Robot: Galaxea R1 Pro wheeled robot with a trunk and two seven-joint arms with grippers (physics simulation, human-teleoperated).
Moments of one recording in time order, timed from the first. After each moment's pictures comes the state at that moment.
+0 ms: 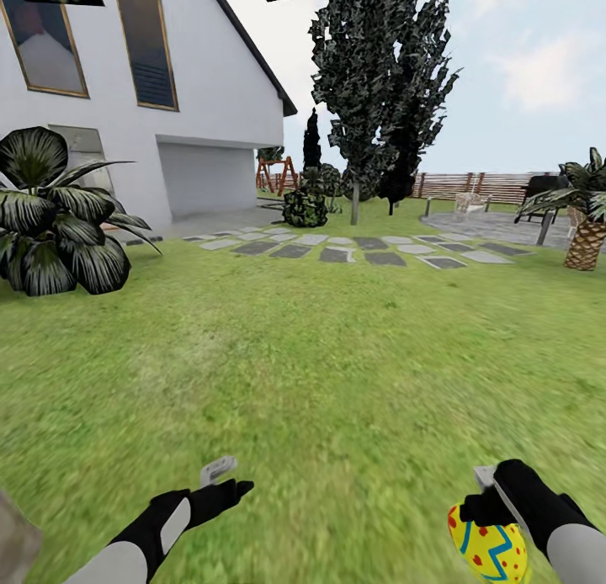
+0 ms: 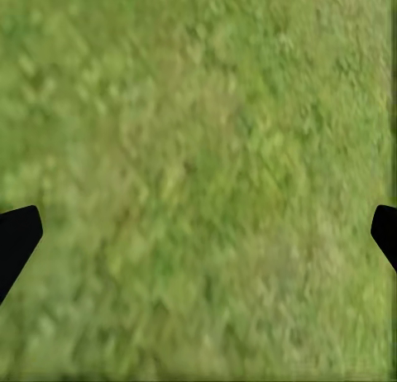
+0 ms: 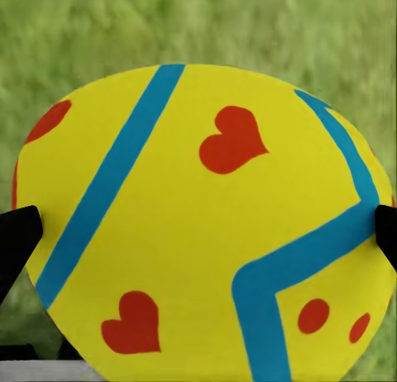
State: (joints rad) left arm -0.60 -0.02 0.23 -0.30 0.12 0.31 -0.34; right arm -0.62 -0.30 0.00 -0.46 0.18 0.75 0.30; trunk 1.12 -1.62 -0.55
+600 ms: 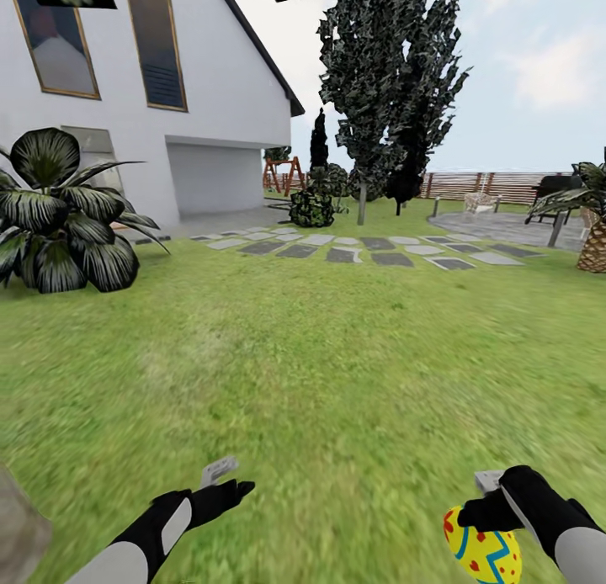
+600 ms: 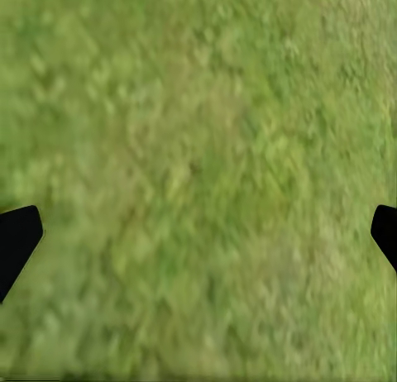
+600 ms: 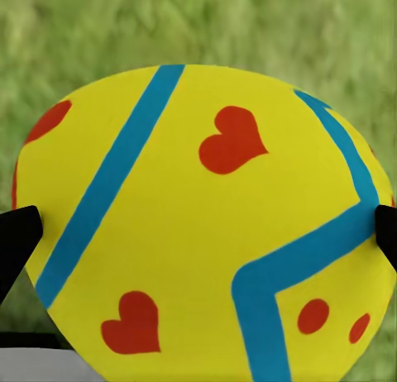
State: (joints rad) left arm -0.60 -0.02 0.23 -0.30 0.12 0.31 -0.34; right arm -0.62 -0.32 0.00 -0.42 0.19 0.69 0.40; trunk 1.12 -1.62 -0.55
